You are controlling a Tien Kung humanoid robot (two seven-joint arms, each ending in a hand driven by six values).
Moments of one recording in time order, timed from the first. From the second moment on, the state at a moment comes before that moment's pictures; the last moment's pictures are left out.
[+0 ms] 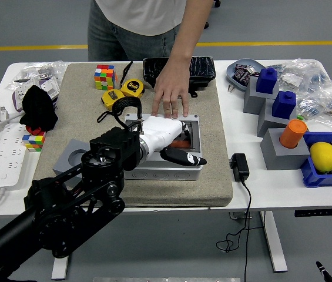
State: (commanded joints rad) left arm -0.54 0.00 -0.83 -1.57 2.17 -0.47 0.65; right arm 0.10 -0.07 1.47 0.18 -1.33 -0.03 0.02
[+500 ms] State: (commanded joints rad) left arm -0.42 0.00 -1.06 -1.55 1.77 -0.42 0.36; right arm 0.10 -0.07 1.47 0.18 -1.33 -0.02 0.02
